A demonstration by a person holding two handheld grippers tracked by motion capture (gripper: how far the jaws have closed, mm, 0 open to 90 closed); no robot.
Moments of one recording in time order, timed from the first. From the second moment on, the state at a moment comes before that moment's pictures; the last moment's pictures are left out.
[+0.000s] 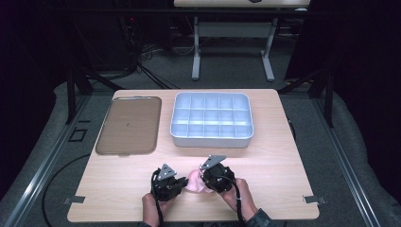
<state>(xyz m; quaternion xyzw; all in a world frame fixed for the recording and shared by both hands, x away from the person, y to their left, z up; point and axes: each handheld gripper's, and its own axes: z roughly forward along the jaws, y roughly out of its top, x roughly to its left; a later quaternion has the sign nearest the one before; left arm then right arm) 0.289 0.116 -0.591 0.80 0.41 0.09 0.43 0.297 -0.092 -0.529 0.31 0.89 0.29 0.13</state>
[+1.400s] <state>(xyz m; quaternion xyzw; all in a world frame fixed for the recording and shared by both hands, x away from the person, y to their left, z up) 0.289 0.115 -0.590 0.80 0.41 0.09 0.43 0.299 -0.096 -0.537 0.30 0.89 0.34 0.09</state>
